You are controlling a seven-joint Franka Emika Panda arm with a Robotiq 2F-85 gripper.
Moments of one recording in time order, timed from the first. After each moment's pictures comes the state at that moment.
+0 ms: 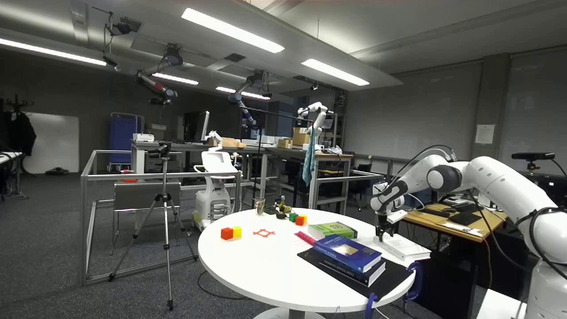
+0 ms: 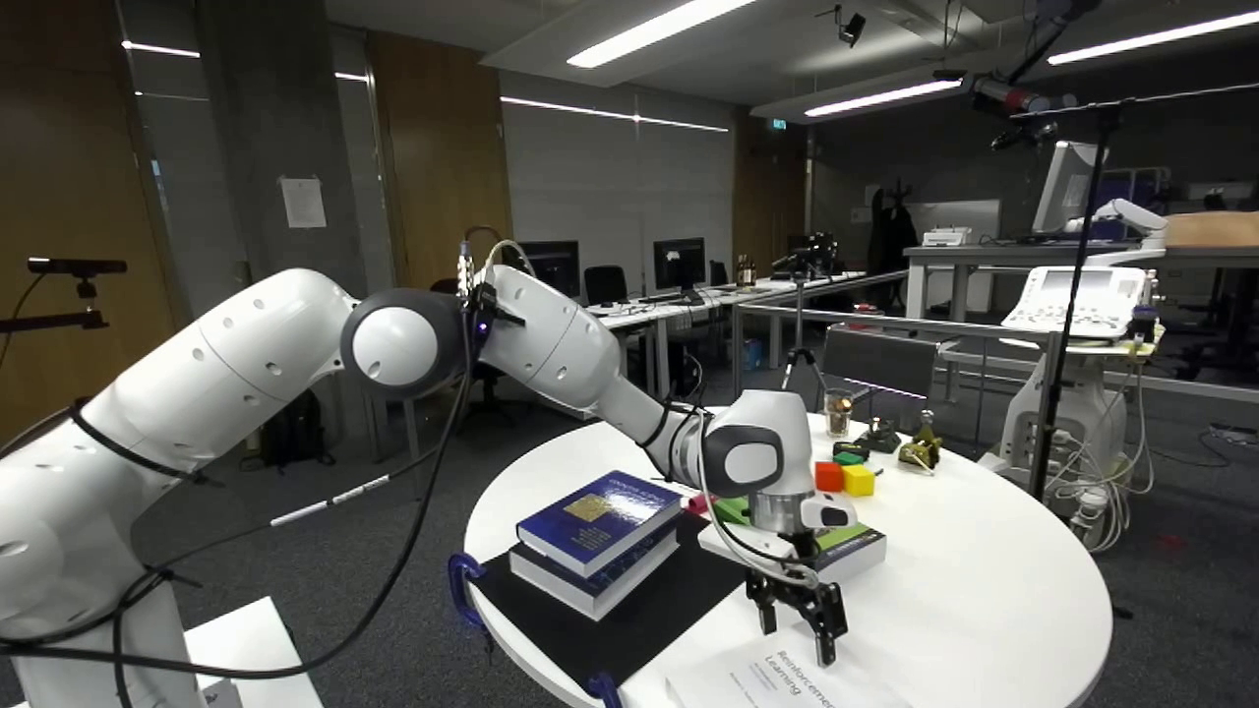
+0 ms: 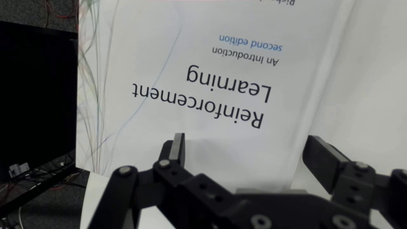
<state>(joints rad) -0.36 0.98 -0.19 -1.29 -0.13 2.24 -0.19</state>
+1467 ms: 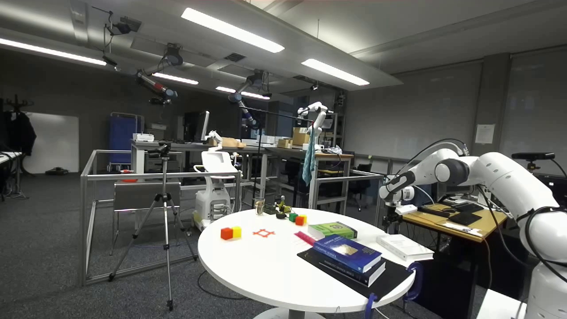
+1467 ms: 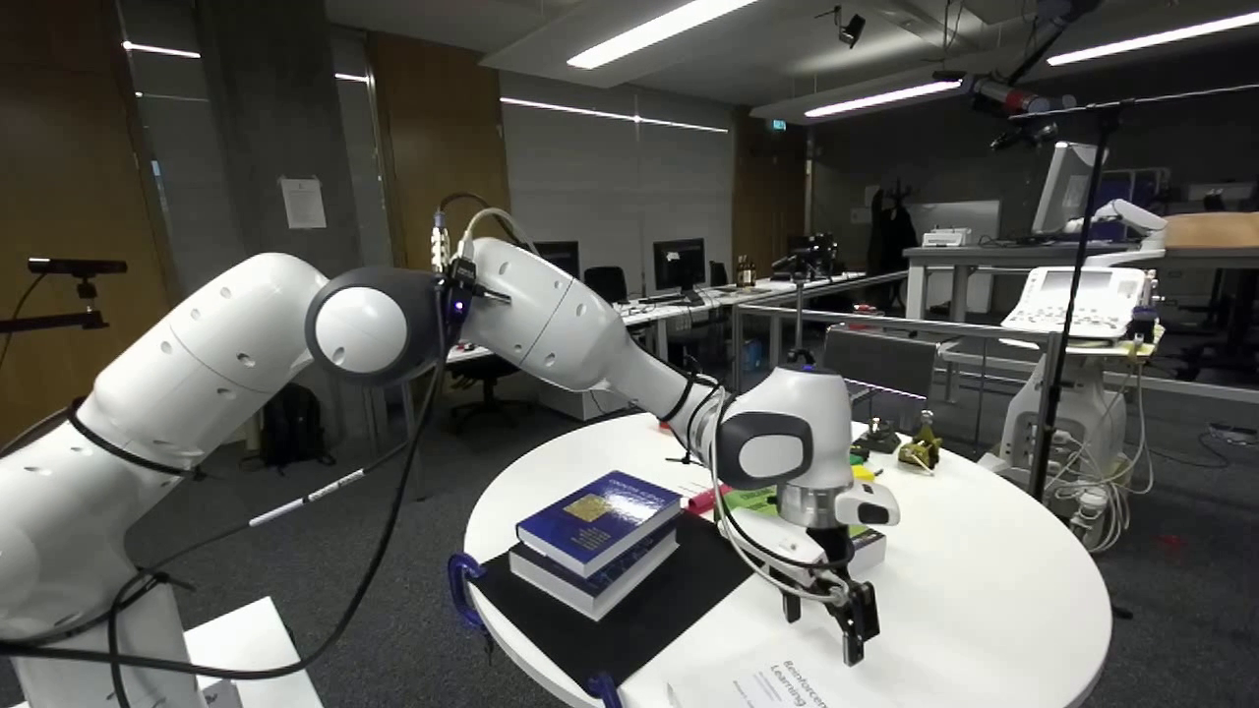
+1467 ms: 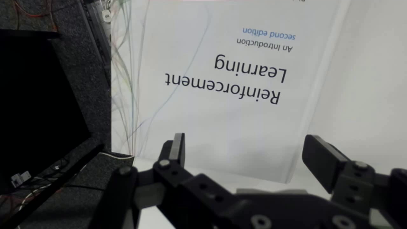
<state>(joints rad) -0.47 0.90 -0.16 -1.31 0.02 2.24 -0.30</state>
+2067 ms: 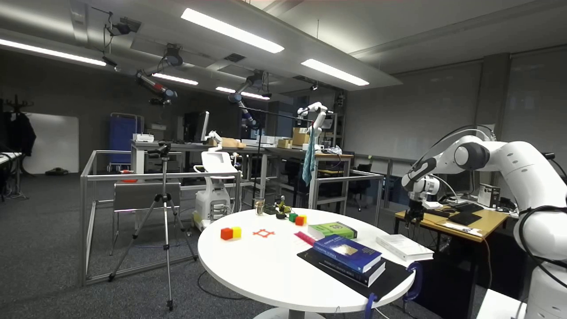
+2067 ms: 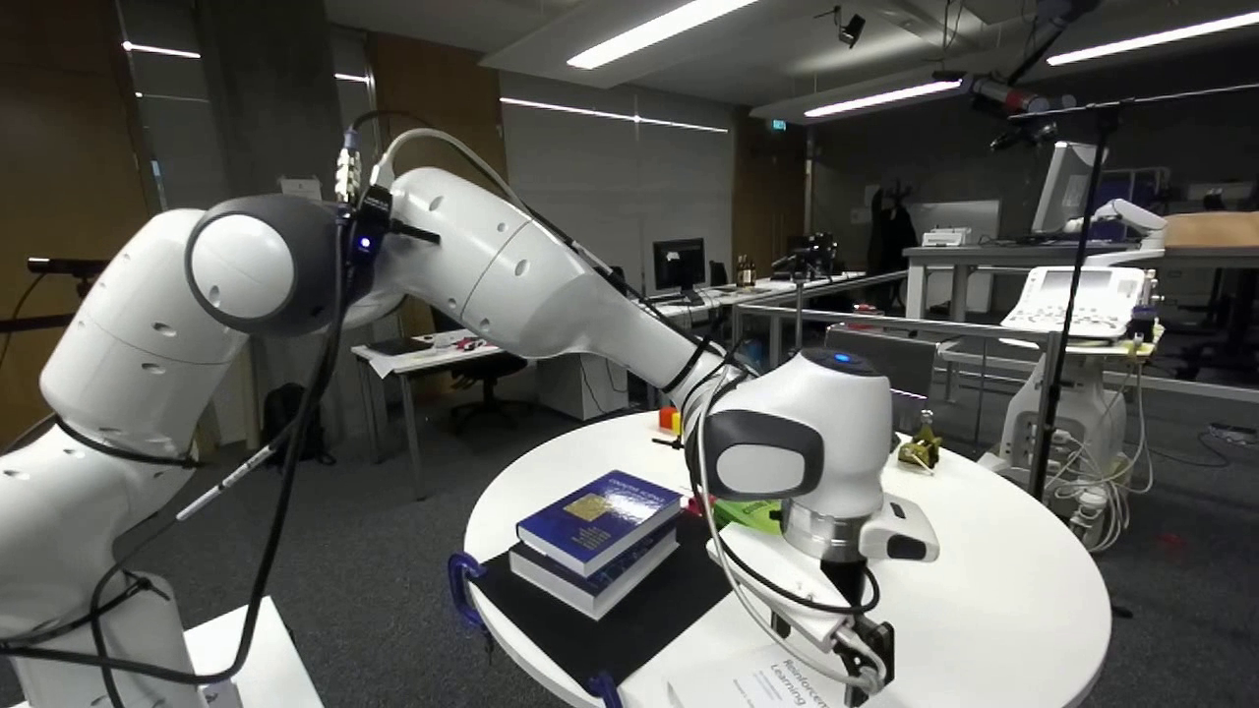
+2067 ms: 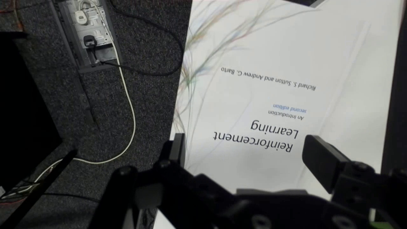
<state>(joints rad) -0.66 0.68 -0.11 -1.56 0.17 2.23 -0.63</state>
